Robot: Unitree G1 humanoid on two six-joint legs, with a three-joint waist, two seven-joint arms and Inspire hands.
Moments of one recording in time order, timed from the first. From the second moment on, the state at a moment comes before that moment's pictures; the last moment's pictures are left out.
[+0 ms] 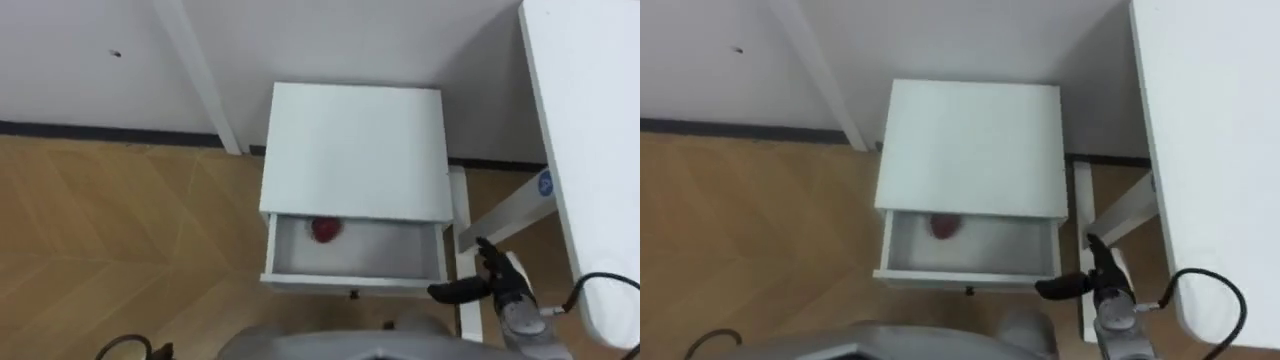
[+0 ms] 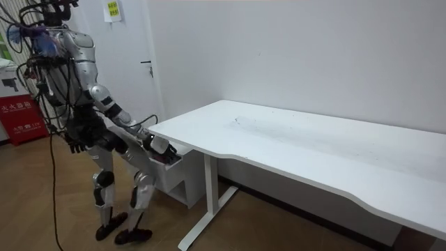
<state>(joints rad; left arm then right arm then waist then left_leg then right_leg) 0.16 0.18 0.10 1.23 0.13 0.01 0.13 0.13 -0.25 -0.11 0.97 -0.10 -0.10 -0.14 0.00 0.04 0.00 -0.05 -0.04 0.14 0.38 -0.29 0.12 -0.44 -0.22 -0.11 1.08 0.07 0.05</state>
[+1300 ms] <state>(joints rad) 0.19 0.18 0.23 1.16 0.08 0.06 0.12 0.12 -0.23 -0.07 1.32 0.15 -0.03 0.02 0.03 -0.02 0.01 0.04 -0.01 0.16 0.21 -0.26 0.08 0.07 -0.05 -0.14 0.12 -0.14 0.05</state>
